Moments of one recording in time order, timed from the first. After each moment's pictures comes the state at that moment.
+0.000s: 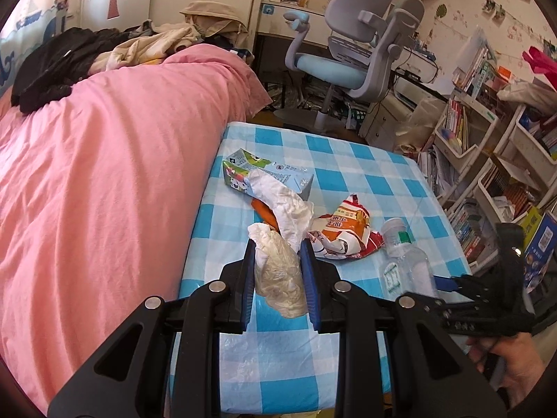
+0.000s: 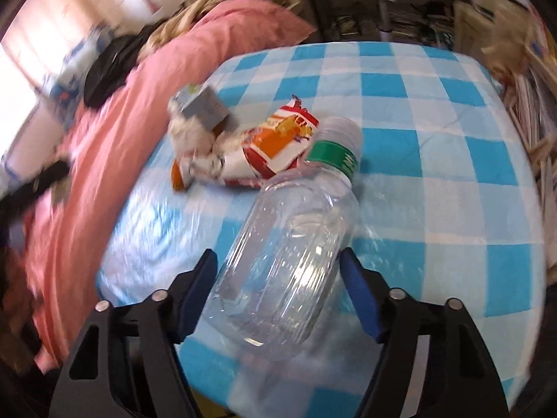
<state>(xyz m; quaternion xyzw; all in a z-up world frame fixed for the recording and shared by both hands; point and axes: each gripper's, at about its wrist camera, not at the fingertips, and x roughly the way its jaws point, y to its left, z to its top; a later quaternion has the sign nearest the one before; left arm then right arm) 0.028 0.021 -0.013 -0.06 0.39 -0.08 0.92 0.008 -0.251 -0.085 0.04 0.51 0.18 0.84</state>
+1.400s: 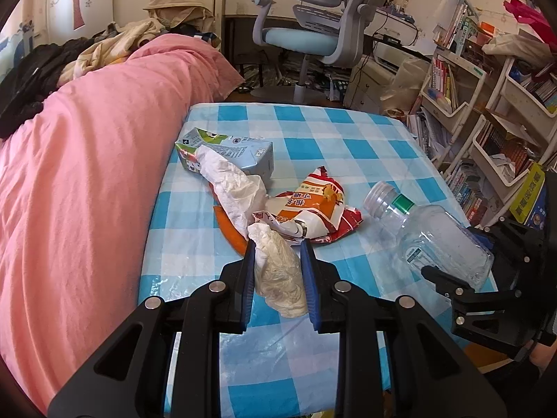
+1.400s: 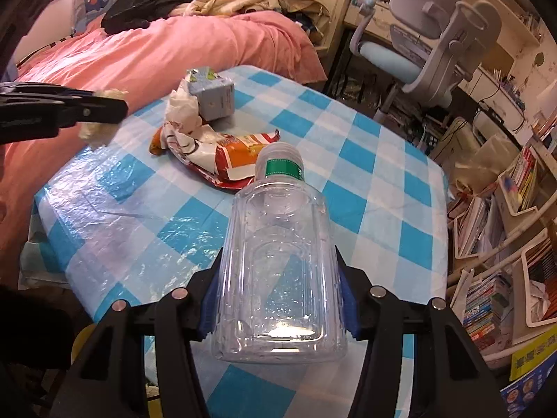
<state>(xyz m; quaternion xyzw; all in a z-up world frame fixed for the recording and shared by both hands) 0.040 -0.032 -0.039 0.00 0.42 -0.11 0.90 -0.018 -0.237 -0.063 -0.18 0.41 0.14 0.88</state>
